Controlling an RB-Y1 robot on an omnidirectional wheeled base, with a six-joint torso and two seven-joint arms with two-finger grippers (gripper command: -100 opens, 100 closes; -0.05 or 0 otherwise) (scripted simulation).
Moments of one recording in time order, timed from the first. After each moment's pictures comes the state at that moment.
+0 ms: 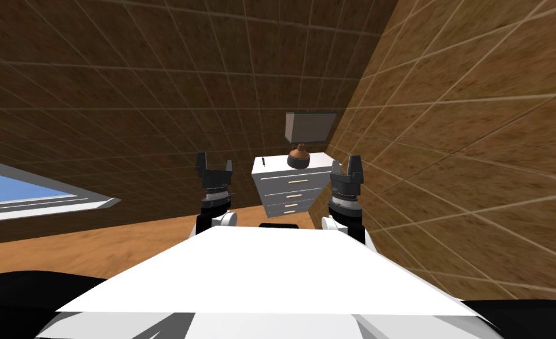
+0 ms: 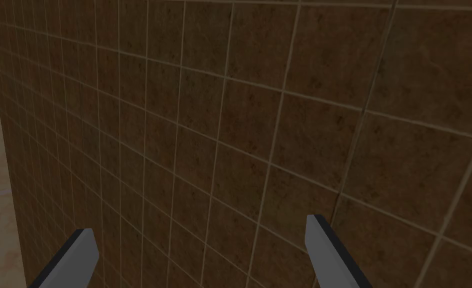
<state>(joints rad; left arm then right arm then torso) 0.53 -0.01 -0.05 -2.33 -0.03 -0.52 0.16 0.55 -0.02 0.05 -2.32 0.11 -0.64 0.10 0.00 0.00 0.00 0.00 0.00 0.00</state>
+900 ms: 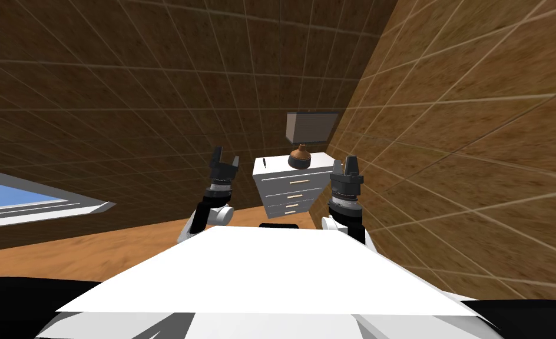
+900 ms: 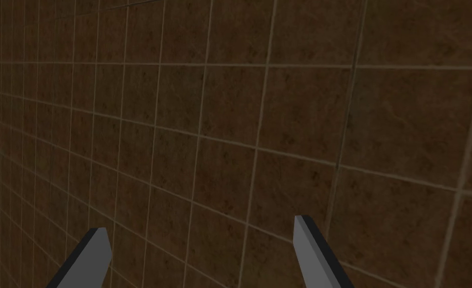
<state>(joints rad) 0.39 0.23 -0.06 -2.32 0.08 -0.37 0.12 0.55 -0.02 0.05 -2.32 0.11 -0.64 0.10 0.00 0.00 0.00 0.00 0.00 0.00</state>
